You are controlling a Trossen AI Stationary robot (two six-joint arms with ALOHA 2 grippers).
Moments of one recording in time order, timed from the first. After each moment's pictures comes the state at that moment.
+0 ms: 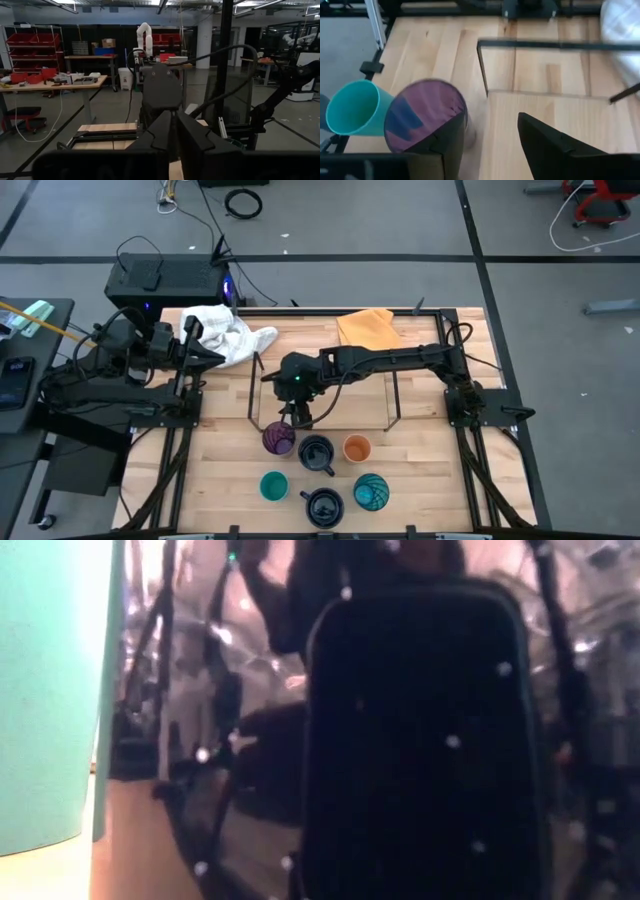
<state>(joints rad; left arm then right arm) 0.11 0.52 0.90 -0.26 0.17 -0.01 0.05 2.10 2.07 -0.78 -0.16 0.05</state>
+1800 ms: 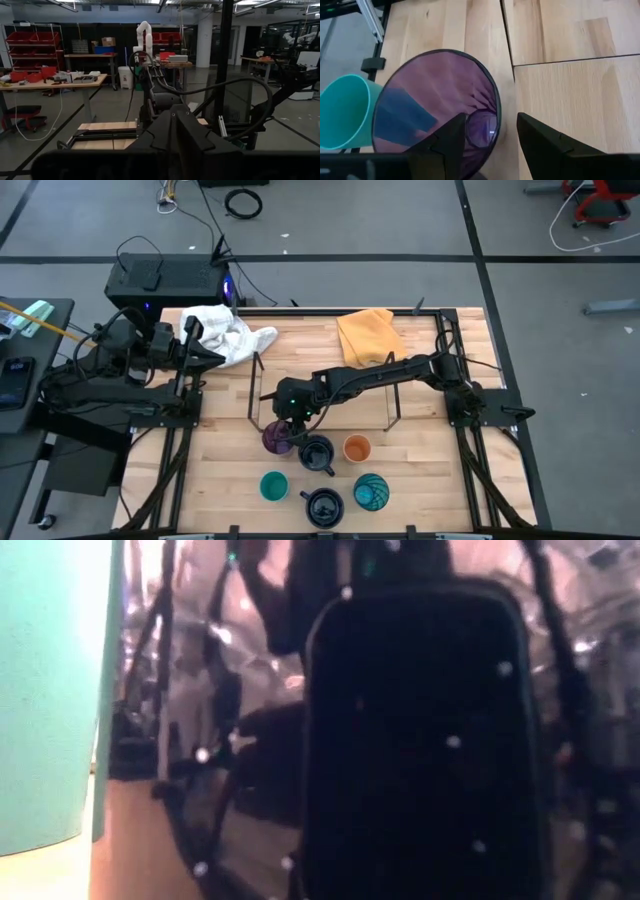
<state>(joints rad) 0.11 0.52 0.90 -0.27 0.17 -0.01 0.10 2.17 1.94 -0.64 -0.18 0.24</state>
